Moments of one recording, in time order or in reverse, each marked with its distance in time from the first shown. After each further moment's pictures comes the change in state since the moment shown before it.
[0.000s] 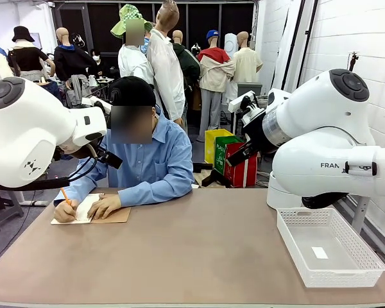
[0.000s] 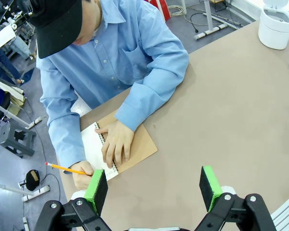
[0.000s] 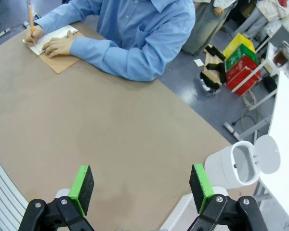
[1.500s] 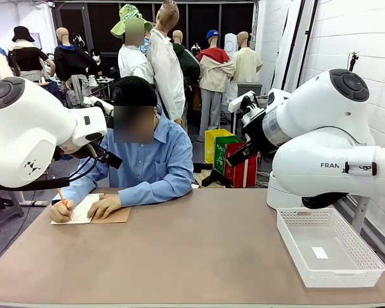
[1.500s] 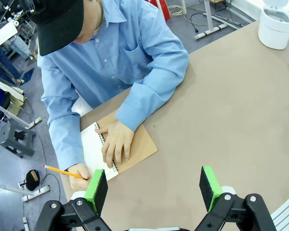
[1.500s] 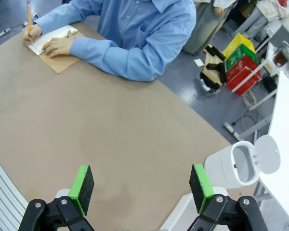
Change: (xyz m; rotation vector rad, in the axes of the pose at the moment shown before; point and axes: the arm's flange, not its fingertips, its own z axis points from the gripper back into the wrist) left arm 0.000 0.000 0.000 0.000 0.000 0.000; right arm 0.000 0.000 0.000 0.000 0.000 0.000
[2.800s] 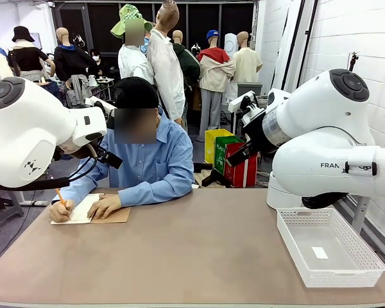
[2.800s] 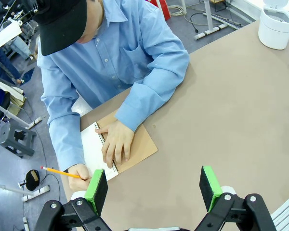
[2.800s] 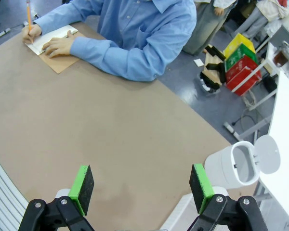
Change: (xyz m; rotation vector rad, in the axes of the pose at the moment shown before) left arm 0.000 0.000 0.000 0.000 0.000 0.000; right arm 0.000 0.000 0.000 0.000 0.000 0.000
